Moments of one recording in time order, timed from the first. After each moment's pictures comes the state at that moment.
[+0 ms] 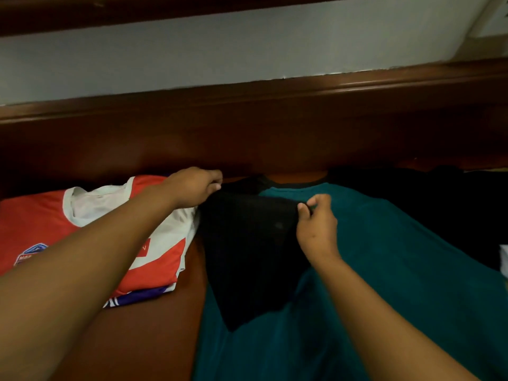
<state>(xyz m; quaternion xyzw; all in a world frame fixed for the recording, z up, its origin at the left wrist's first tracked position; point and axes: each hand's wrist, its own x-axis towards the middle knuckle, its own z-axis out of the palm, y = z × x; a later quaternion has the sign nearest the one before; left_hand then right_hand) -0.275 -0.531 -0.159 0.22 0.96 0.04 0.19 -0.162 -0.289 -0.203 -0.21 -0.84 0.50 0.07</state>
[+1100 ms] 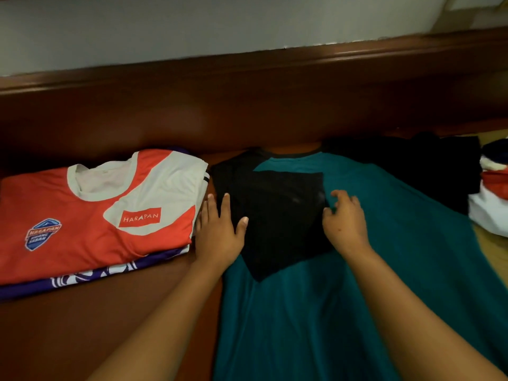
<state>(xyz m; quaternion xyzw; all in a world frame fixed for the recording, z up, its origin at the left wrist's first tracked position) -0.104 -0.497 -0.234 0.01 0.98 0.17 0.09 -0.091 -0.258 -0.209 -0.25 -0.92 0.32 -0.01</state>
